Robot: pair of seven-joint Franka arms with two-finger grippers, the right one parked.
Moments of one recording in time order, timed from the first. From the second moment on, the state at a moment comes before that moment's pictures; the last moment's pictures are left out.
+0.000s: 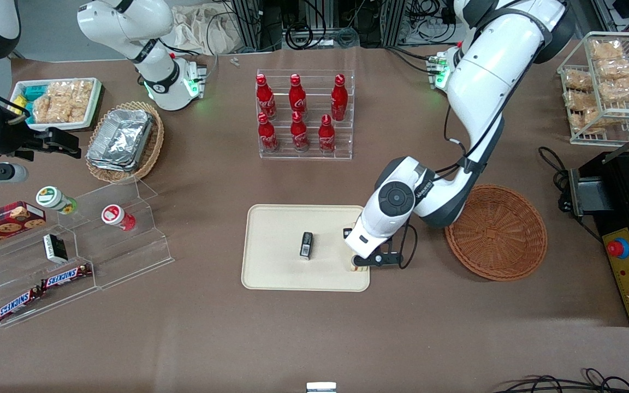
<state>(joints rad) -0.28 0.74 -0.35 -1.54 0.19 2.31 -0.73</state>
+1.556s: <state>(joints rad) -0.13 0.41 -0.34 -1.50 0.05 1.65 -0.41</state>
